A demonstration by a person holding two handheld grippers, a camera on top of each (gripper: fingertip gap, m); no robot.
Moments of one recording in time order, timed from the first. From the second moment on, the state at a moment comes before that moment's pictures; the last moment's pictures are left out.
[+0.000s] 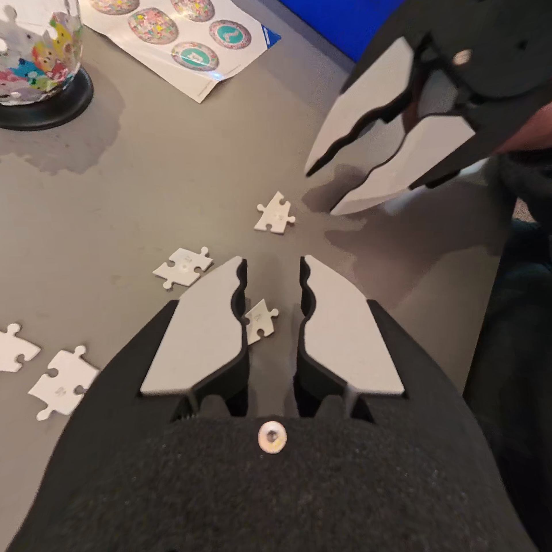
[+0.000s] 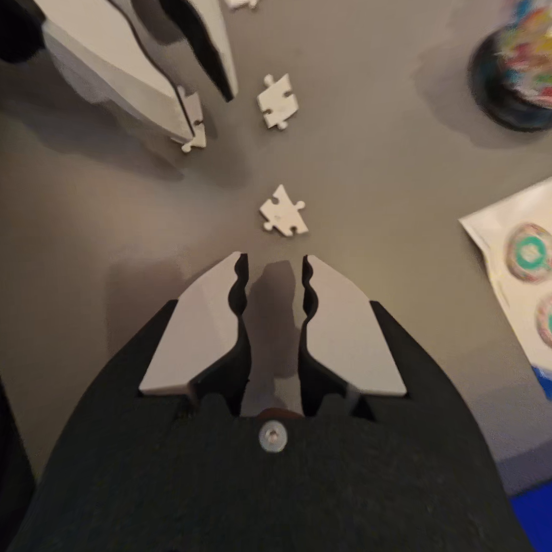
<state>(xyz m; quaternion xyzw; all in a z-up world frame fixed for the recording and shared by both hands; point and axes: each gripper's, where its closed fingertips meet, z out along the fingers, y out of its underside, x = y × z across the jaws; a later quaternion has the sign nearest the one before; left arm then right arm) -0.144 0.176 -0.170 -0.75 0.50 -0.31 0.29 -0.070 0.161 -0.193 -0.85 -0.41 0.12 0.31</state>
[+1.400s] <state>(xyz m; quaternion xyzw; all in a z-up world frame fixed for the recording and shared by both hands) -0.132 0.180 -0.177 -0.78 0.46 -0.33 0.27 -0.095 0.169 -0.195 -0.85 -0.32 0.09 0.40</state>
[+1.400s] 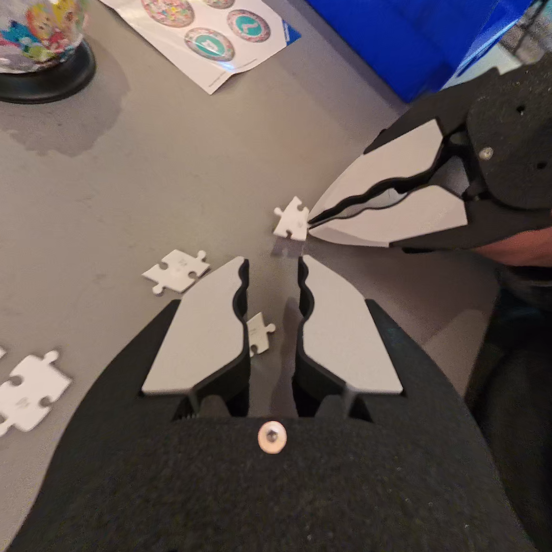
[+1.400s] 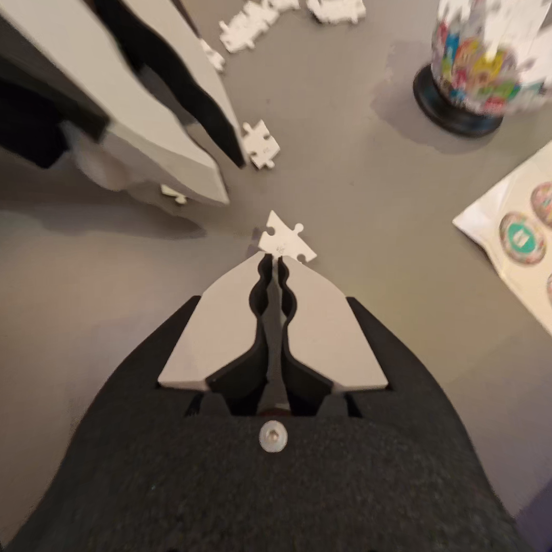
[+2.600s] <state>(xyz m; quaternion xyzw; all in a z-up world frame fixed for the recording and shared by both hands) -0.137 0.142 -0.122 -0.69 0.35 -0.60 0.20 -0.140 0.146 -0.115 -0.73 -0.23 0.46 0.45</state>
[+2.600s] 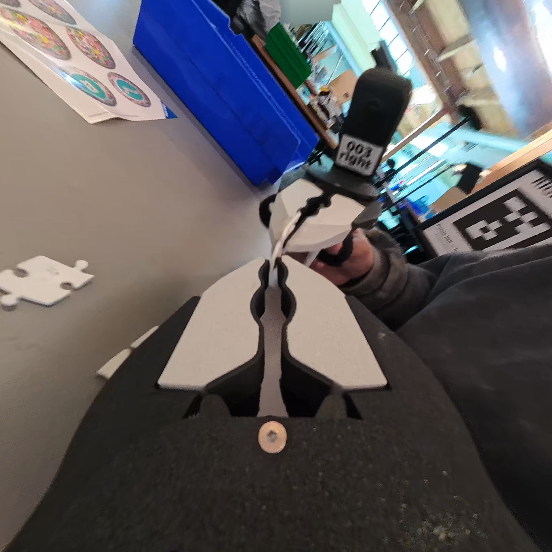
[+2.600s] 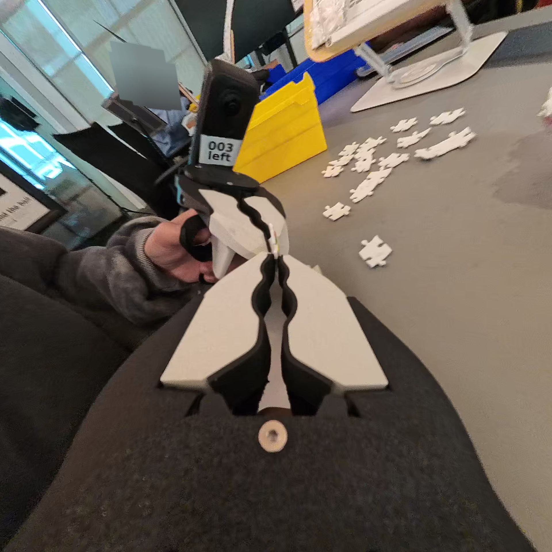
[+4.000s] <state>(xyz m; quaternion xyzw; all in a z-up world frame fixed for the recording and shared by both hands) -0.044 0.468 -0.090 -0.66 0.56 -0.45 0.23 -0.034 0.468 -0.104 -0.70 -0.34 0.47 0.42</state>
